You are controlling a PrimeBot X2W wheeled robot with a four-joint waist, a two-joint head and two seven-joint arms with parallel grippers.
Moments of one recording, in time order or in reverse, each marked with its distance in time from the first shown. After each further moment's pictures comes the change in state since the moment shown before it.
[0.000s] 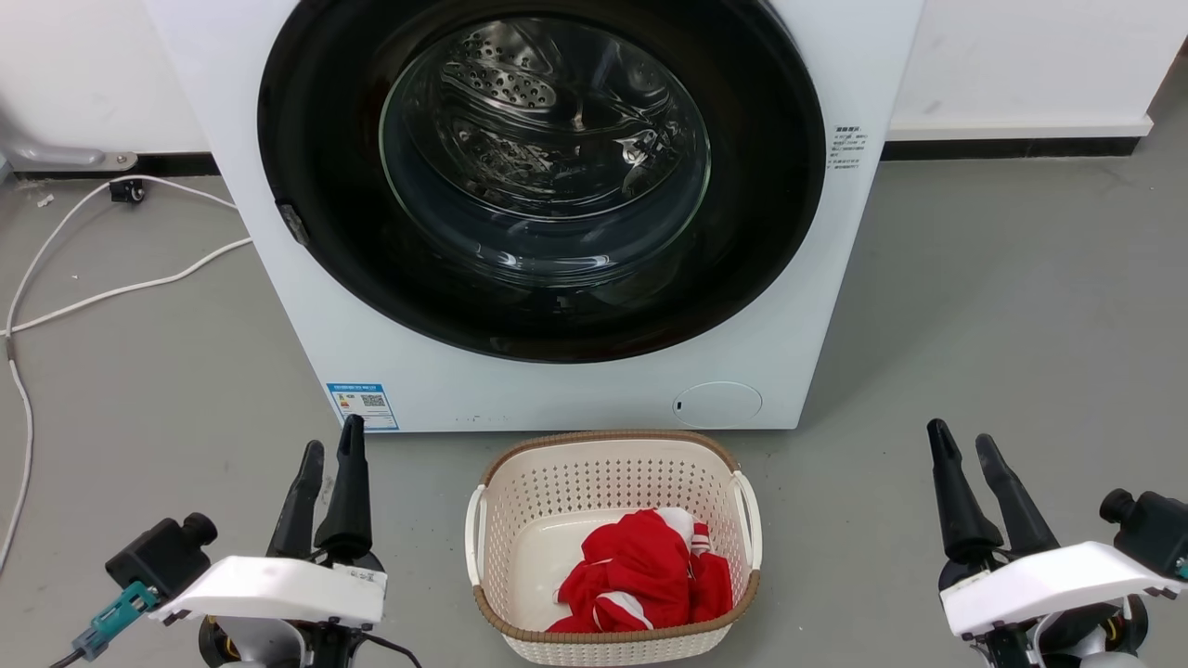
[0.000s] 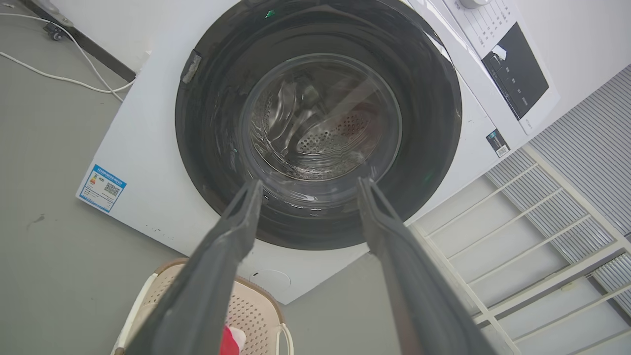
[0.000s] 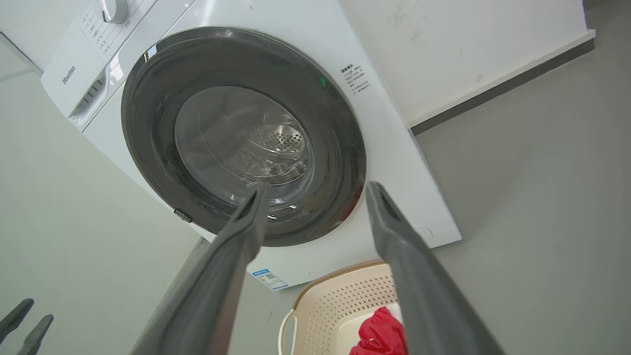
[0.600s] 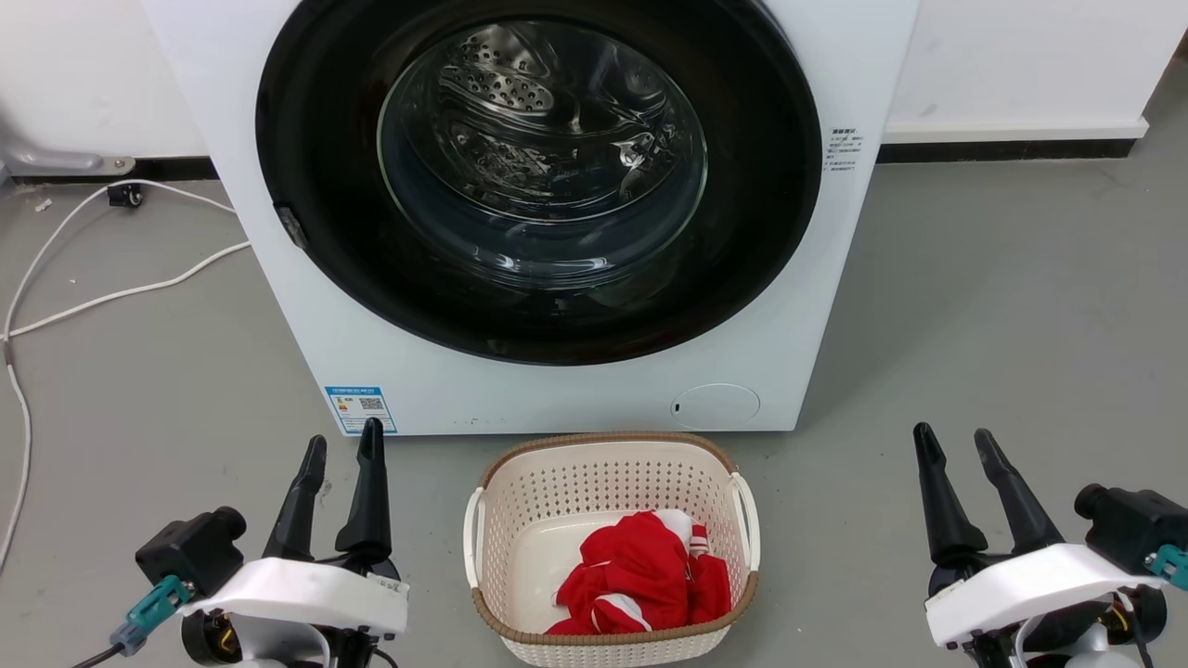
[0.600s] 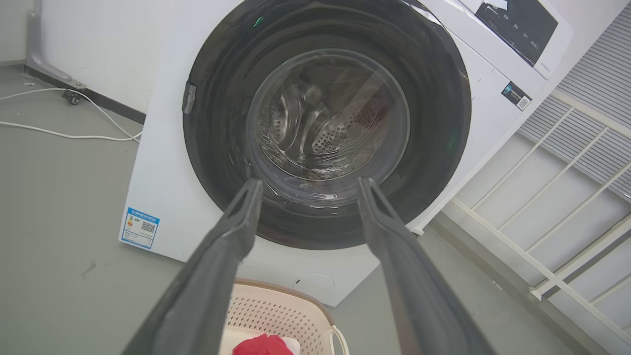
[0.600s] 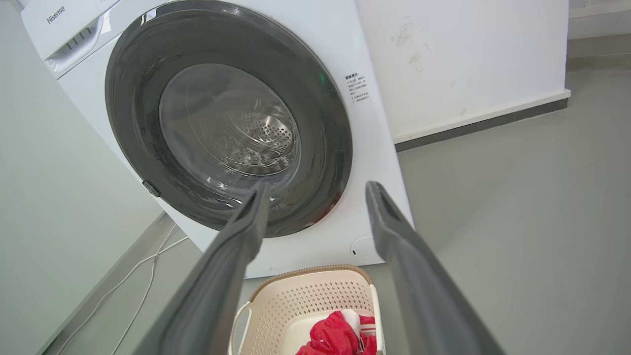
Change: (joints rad) left arm 0.000 0.000 -0.017 0.010 0.245 -0.001 -0.050; right arm 0.006 0.002 0.010 -0.022 -0.218 0.000 -0.010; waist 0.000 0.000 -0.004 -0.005
